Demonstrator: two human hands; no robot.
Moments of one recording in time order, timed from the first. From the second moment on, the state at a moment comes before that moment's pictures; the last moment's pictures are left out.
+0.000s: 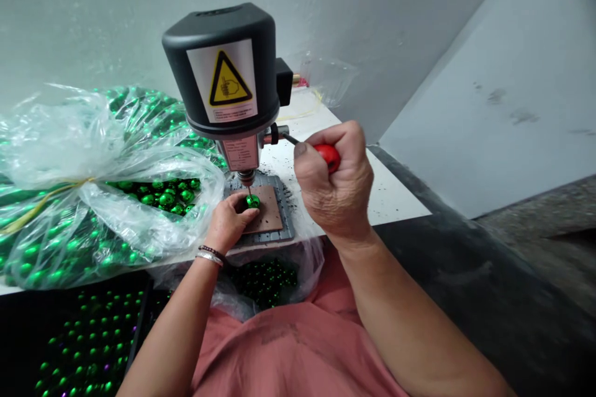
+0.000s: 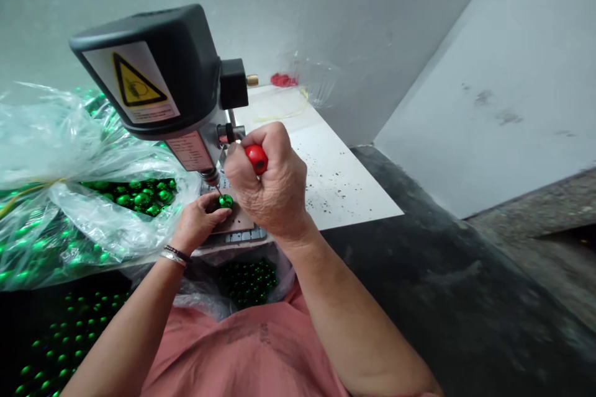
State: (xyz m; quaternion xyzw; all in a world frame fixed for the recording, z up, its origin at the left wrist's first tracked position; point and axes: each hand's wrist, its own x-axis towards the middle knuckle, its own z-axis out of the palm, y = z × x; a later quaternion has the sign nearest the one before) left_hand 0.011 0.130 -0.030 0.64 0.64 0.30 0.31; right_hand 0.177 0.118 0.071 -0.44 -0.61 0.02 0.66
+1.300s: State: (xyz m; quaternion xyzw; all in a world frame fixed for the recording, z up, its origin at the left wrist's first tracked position) left_hand 0.003 0.079 -0.022 0.60 0.59 0.41 0.37; right_hand 0.170 0.135 0.096 -0.45 -0.58 0.03 0.68
